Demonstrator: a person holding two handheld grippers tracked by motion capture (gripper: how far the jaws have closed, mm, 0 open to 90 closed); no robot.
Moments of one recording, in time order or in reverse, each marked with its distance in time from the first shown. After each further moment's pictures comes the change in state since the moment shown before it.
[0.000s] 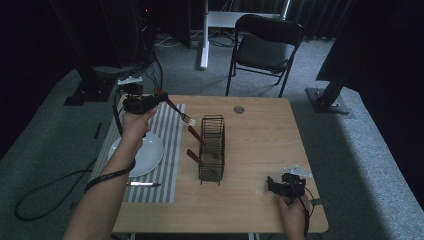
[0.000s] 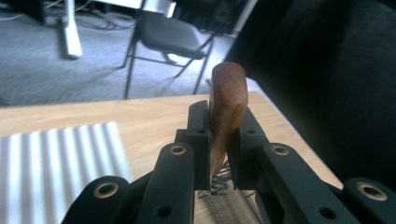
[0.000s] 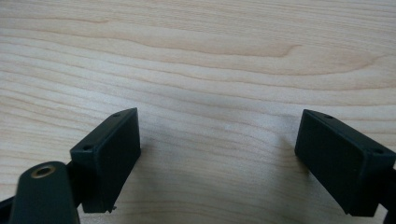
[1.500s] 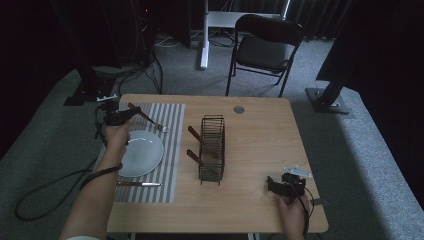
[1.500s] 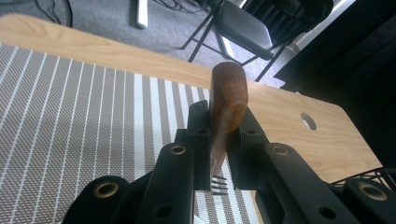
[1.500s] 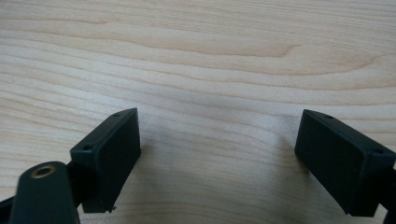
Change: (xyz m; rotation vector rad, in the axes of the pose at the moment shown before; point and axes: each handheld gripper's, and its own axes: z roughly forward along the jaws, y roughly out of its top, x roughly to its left) left arm 0.133 -0.060 0.015 0.004 0.175 -0.240; right arm 0.001 0.000 0.000 -0.002 -0.005 0.004
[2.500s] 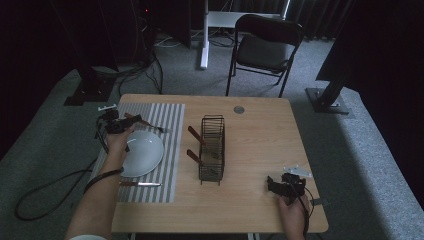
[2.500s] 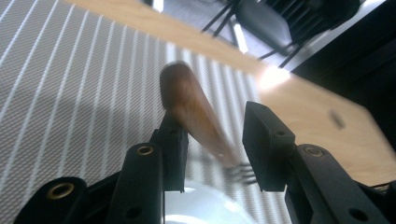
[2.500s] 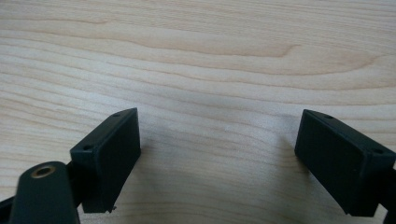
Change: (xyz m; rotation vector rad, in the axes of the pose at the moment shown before) left arm 0.034 -0.031 0.020 0.012 0.051 -0.064; right arm 0.000 0.000 0.000 0.000 0.000 0.001
